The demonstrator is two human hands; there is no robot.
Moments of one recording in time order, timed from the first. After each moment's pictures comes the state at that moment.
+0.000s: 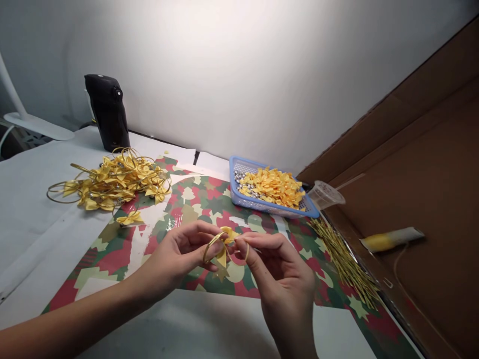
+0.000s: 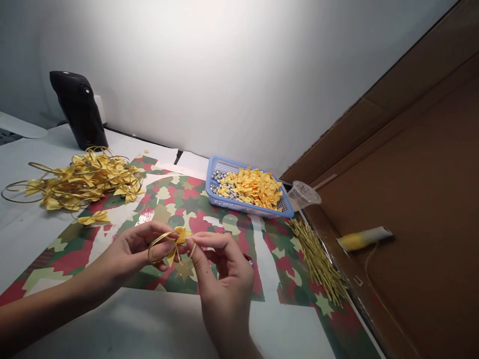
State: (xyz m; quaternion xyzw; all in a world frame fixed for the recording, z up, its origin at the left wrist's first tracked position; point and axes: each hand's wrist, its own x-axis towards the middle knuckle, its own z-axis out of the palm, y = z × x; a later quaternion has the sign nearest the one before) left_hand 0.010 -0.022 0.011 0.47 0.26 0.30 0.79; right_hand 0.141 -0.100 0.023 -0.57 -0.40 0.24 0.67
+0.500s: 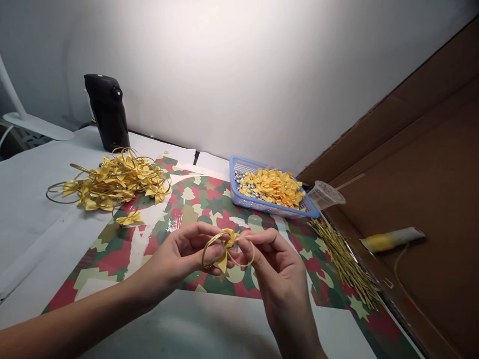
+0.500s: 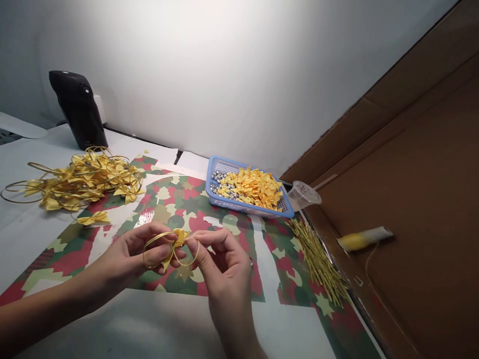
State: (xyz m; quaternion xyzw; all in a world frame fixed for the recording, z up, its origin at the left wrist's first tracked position) left_hand 0.009 -0.025 0.012 0.43 0.22 0.29 0.83; right_hand 0.152 -0.096 0.022 -0.53 -0.38 0.39 0.65
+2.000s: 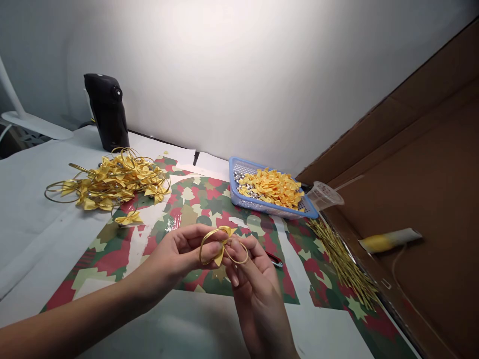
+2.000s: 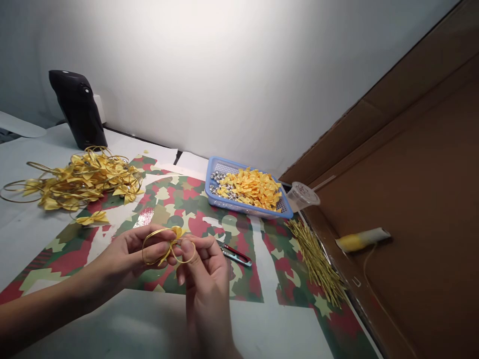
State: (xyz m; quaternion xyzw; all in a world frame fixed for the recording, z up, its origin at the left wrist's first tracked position) left_hand 0.009 -0.024 0.010 0.39 0.23 0.30 0.84; right_hand 0.130 -0.093 0.011 -0.45 -0.21 0.52 0.70
